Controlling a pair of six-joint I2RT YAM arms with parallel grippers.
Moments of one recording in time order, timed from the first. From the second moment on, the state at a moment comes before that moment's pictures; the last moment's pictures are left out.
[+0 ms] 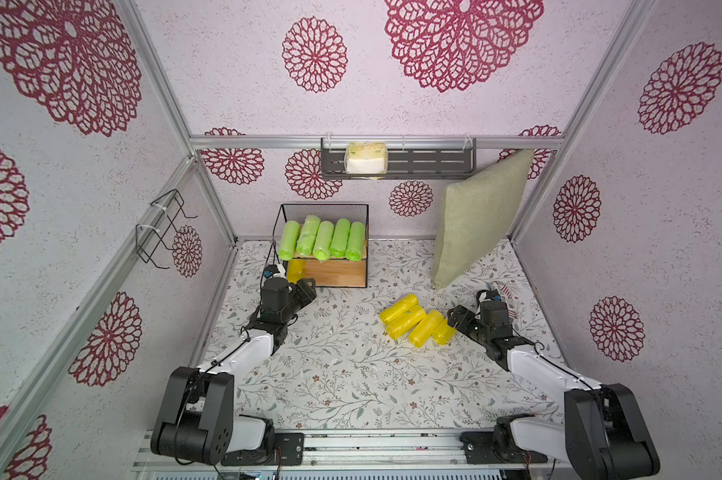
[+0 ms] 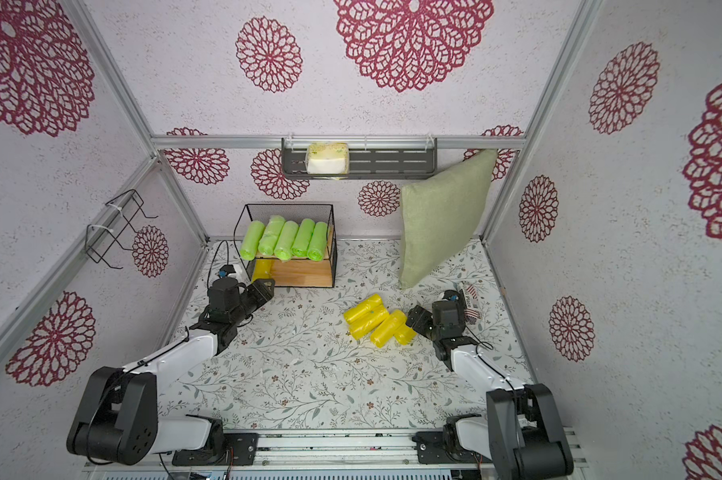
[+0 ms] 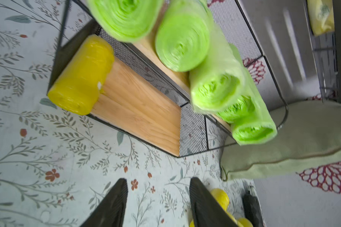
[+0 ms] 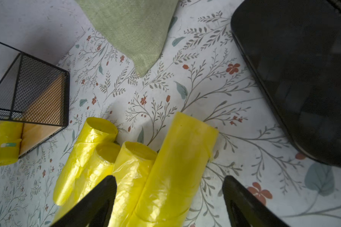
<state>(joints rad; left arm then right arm) -0.18 1.35 0.67 0.25 0.09 -0.75 0.17 1.26 0.51 0.02 -0.04 0.66</state>
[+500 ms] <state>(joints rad) -0.30 1.33 0.75 0.07 0.10 -0.72 0.15 1.51 0.57 0.13 -0.06 0.71</state>
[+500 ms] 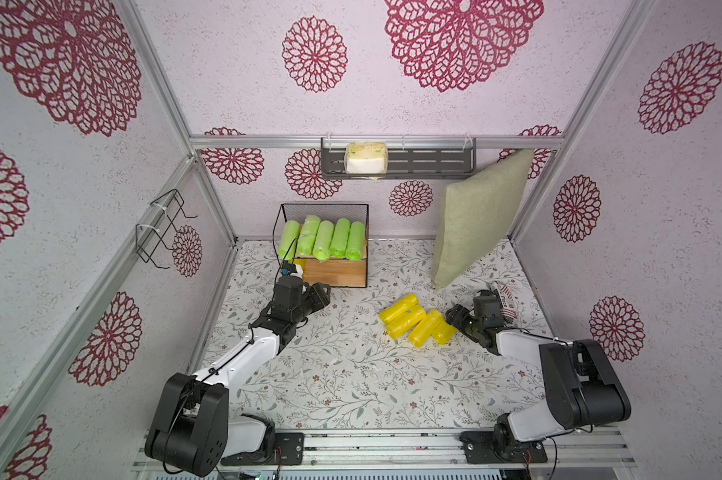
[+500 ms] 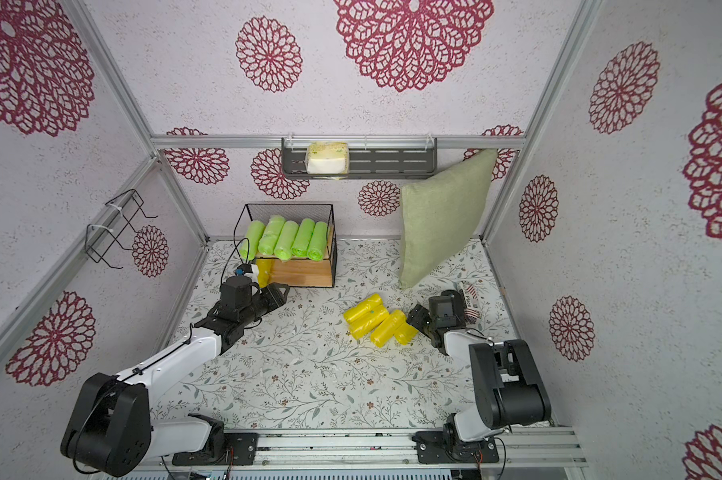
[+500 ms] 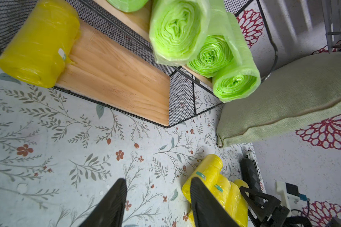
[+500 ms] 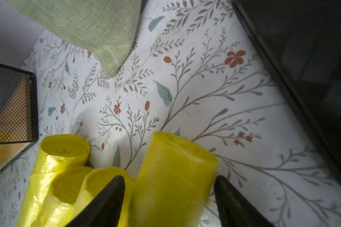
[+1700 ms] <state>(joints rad) -0.48 1.23 0.88 0.17 0.47 -0.86 0.64 1.20 0.68 0.49 0.21 0.95</state>
